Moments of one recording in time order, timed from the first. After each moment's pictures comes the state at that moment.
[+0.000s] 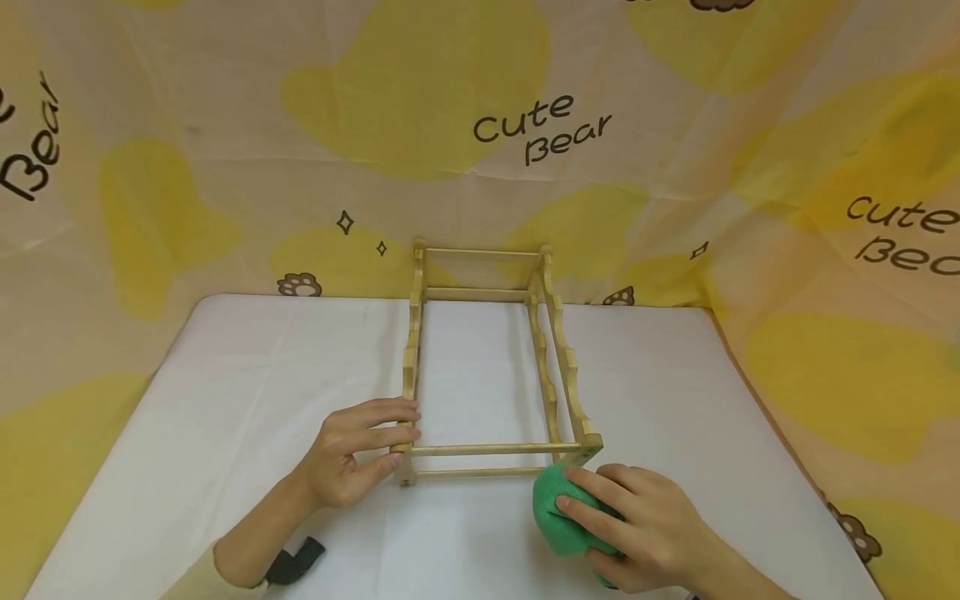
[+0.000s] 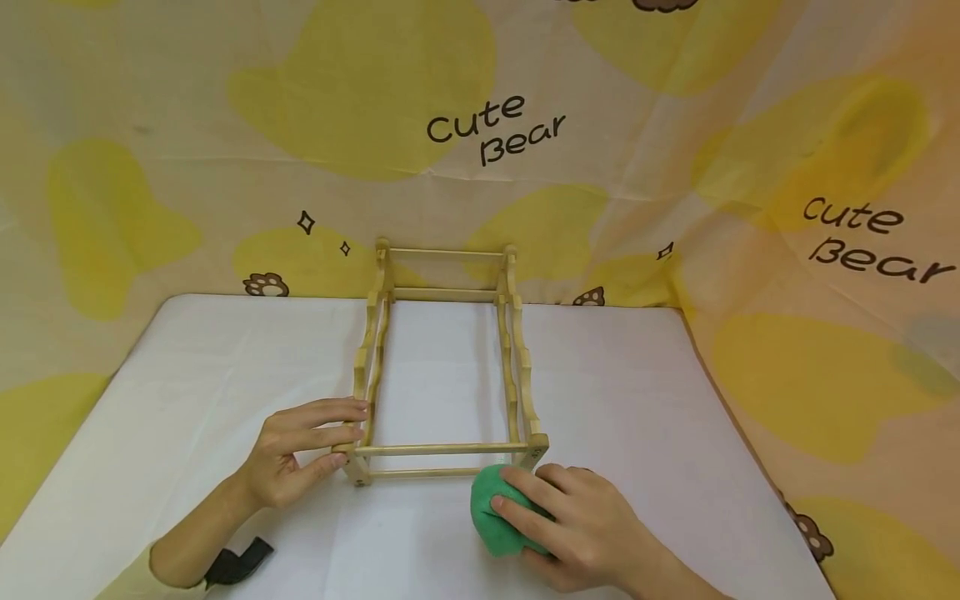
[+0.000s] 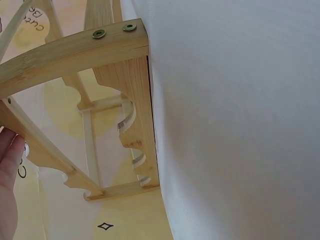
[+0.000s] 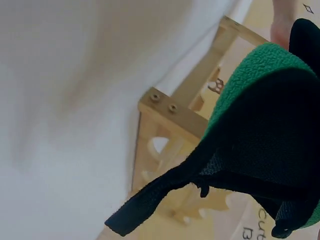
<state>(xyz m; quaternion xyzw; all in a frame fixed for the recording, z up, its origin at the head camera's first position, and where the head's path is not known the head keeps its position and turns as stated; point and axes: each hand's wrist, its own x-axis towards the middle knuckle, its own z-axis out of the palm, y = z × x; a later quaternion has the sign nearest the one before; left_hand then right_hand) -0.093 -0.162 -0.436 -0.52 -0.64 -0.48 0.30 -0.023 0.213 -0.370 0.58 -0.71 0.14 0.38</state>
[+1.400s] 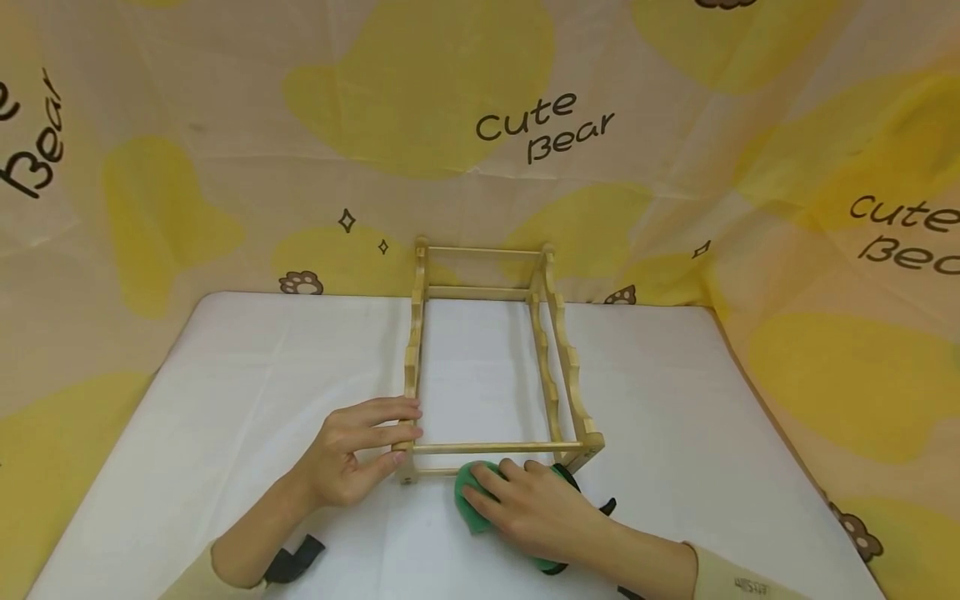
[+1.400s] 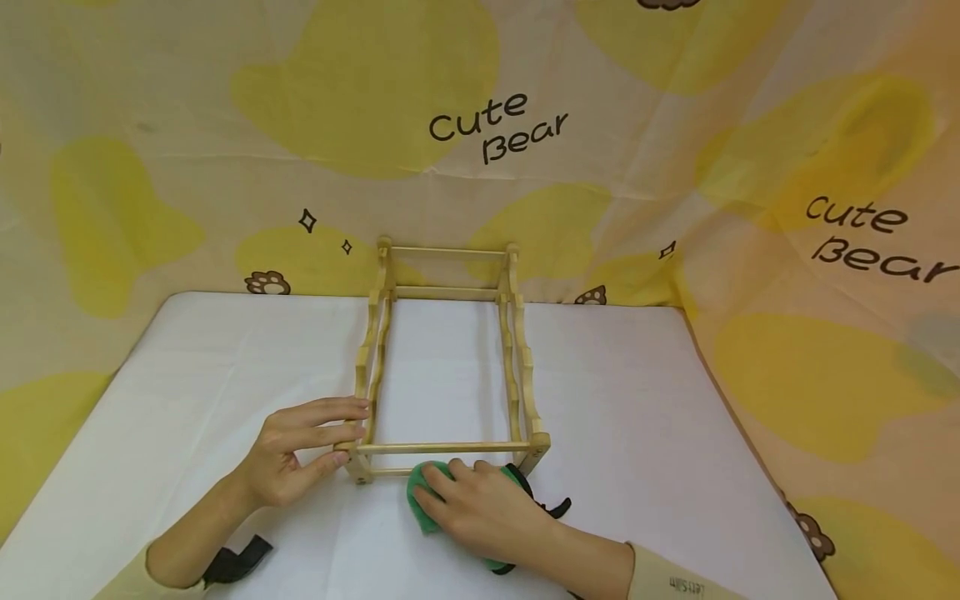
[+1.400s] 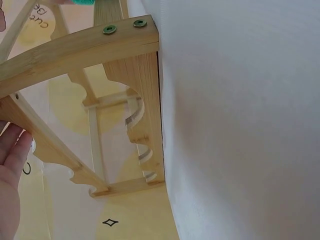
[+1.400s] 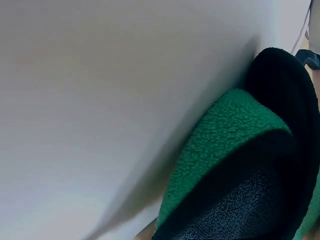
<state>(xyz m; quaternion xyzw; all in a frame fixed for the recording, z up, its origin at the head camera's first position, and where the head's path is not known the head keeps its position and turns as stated) -0.089 -0.167 -0.430 -0.50 -0.68 -0.47 0.27 -0.033 0.136 -0.431 0.55 -0.81 -0.08 0.19</state>
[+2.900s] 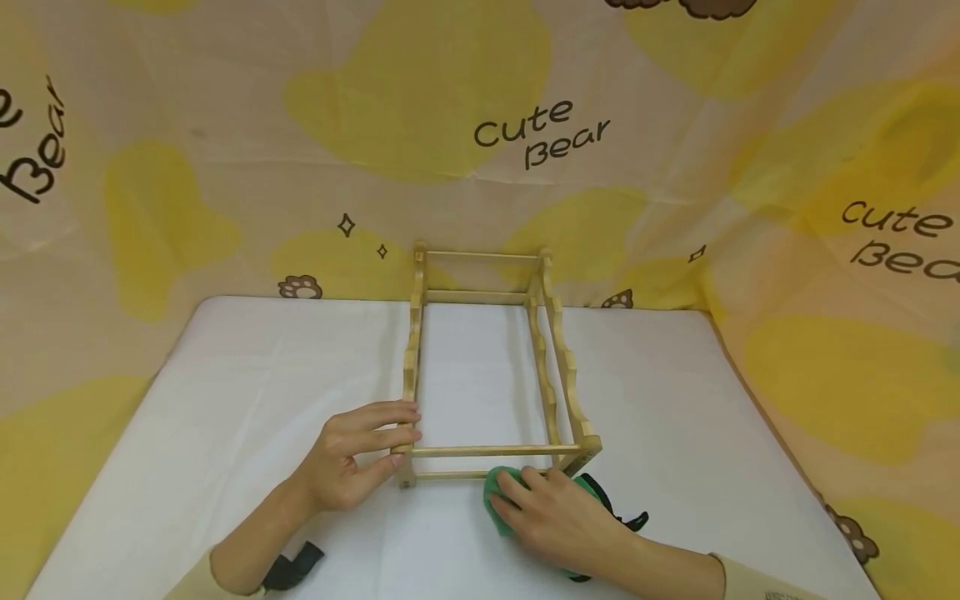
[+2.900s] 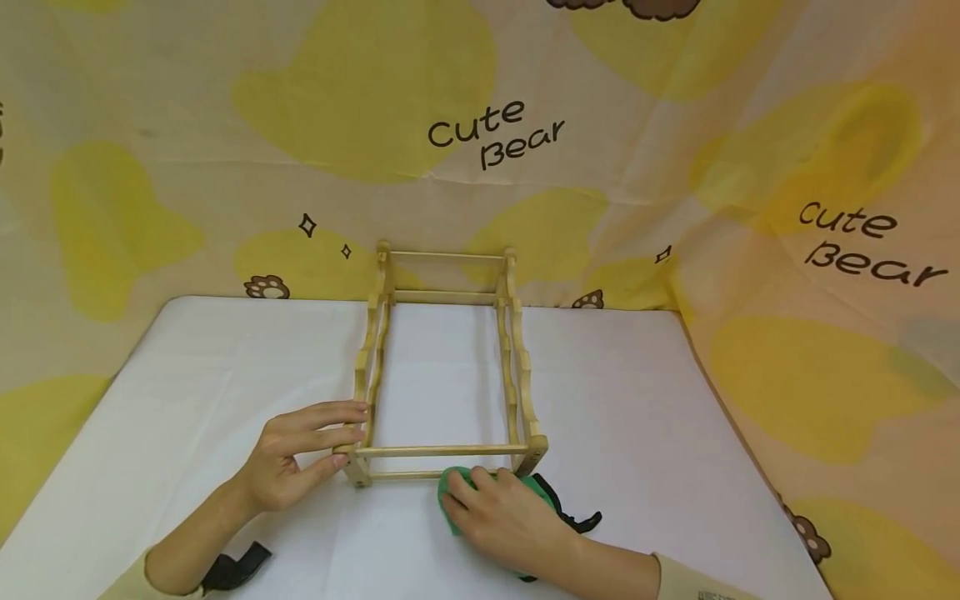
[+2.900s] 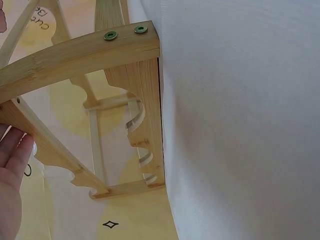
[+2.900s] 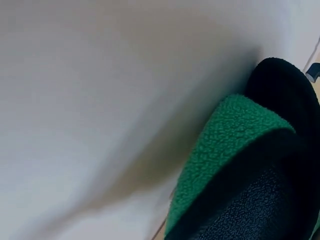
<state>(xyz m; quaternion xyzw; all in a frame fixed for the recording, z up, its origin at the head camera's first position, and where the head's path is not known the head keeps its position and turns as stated) -0.086 -0.166 -0.433 -0.49 -0.68 -0.48 0.27 -0.024 0.161 -0.431 0.54 -0.81 -0.12 0.19</state>
